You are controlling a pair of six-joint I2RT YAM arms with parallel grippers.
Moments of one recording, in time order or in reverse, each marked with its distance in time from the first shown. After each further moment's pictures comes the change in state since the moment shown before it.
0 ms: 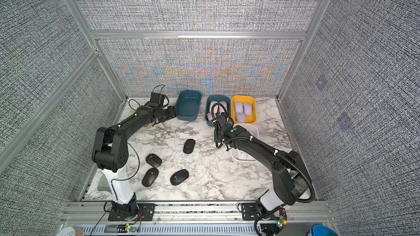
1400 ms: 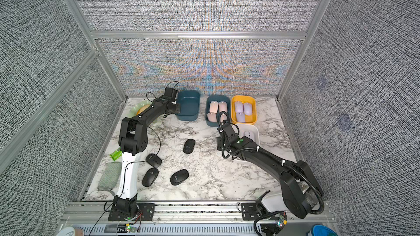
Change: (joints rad) left arm -0.048 0.369 0.441 -0.138 -0.266 0.254; right arm -0.005 -0.122 -0.219 0.158 -0.074 -0.072
